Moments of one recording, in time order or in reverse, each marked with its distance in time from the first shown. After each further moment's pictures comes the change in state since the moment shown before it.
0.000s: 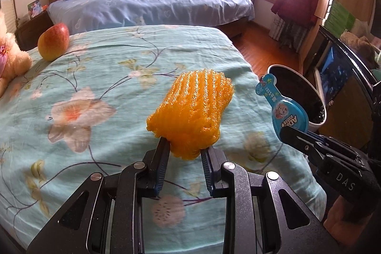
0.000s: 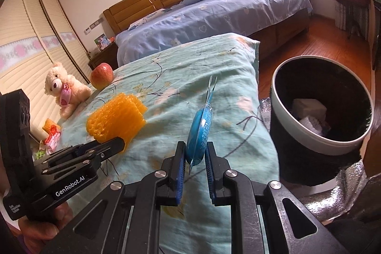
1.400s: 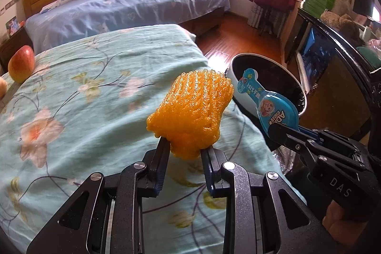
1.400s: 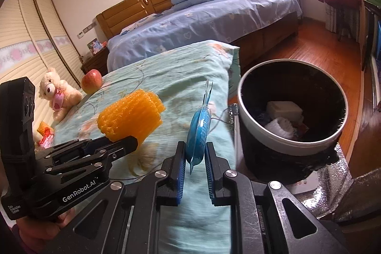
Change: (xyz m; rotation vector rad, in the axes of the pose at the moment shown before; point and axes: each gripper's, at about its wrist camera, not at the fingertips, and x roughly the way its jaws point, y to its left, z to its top) left arm 0.013 -0.065 0.010 0.119 0.022 -0.077; right arm -0.027 -0.035 -0.002 0.017 -0.027 -0.052
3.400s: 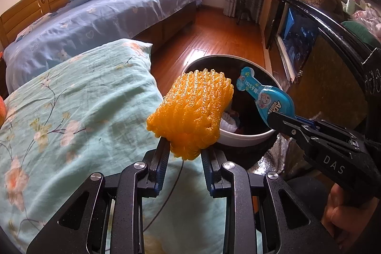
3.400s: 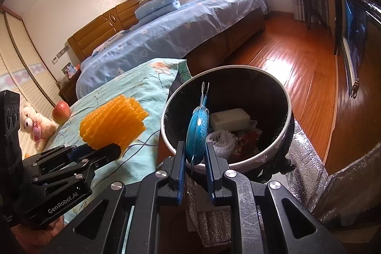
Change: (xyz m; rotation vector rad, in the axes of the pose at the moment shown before) left arm 0.037 -0.081 0.041 0.166 0.015 -0.049; right arm -0.013 -0.093 0.019 0.146 -0.052 -0.103
